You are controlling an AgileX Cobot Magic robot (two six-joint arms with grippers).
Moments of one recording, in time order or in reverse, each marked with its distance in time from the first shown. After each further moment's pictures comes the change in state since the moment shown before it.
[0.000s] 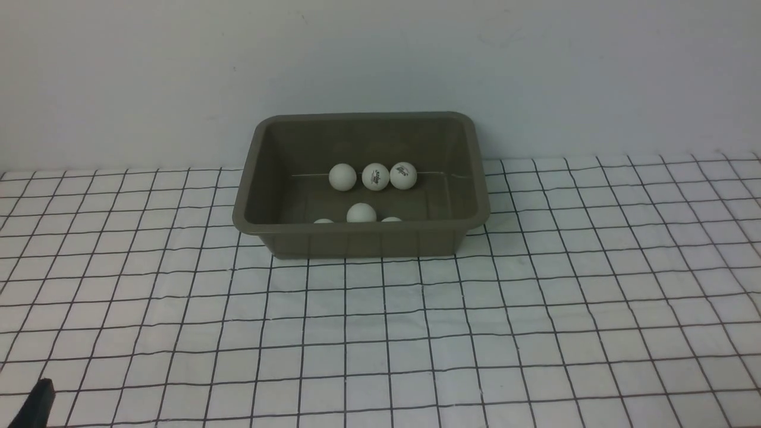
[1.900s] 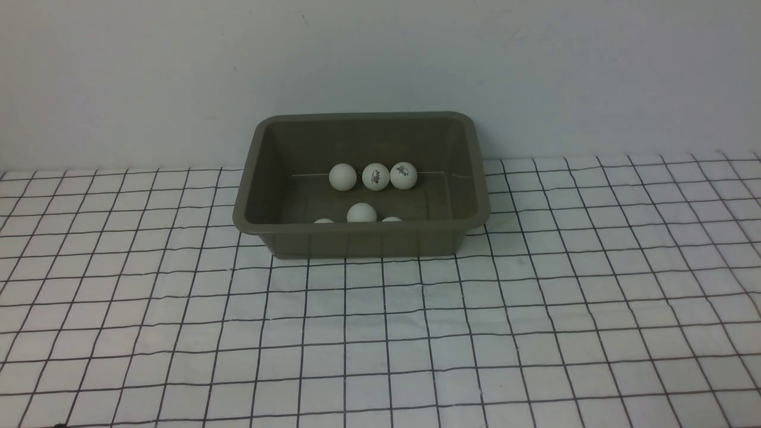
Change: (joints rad) right arm 0.000 0.000 0.000 0.000 -0.001 0.000; left arm -0.005 -0.044 0.073 0.215 0.137 -0.300
